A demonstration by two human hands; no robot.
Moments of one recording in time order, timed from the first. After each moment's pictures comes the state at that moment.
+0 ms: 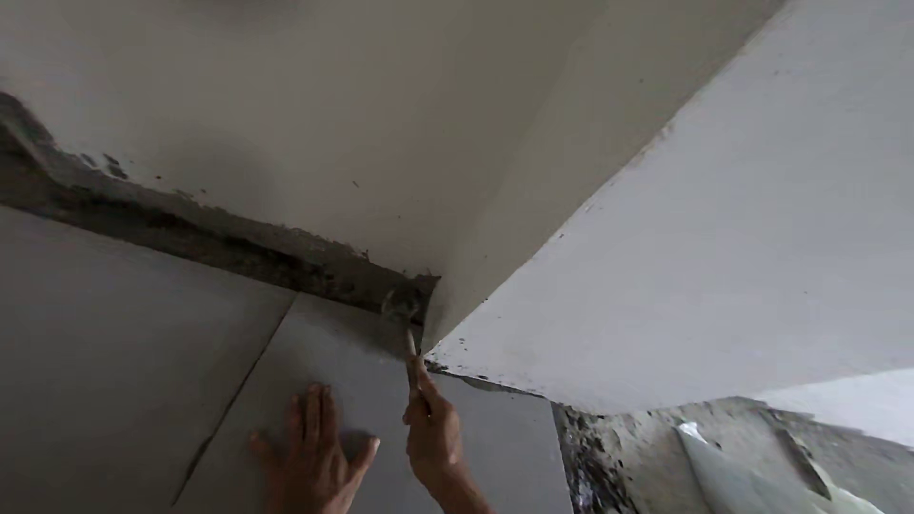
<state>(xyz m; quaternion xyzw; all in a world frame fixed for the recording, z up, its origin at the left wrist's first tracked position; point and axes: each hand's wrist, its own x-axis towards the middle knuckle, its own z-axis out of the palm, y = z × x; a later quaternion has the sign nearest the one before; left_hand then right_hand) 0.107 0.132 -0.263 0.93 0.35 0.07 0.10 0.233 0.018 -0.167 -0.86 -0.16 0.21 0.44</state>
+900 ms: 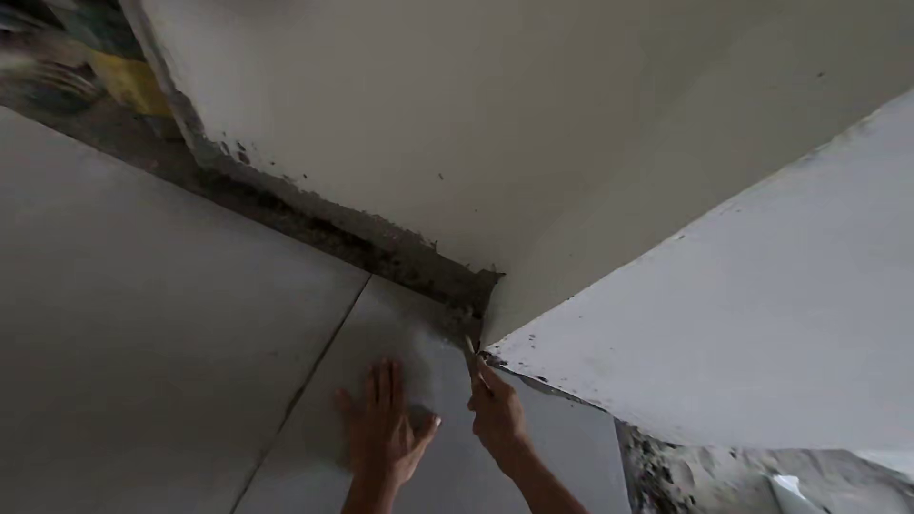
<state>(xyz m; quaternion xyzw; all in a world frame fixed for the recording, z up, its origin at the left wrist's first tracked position) 0.115 0.129 -0.261 0.93 0.36 0.04 0.11 0.242 0.009 -0.173 -0.89 -0.14 0.22 0.37</state>
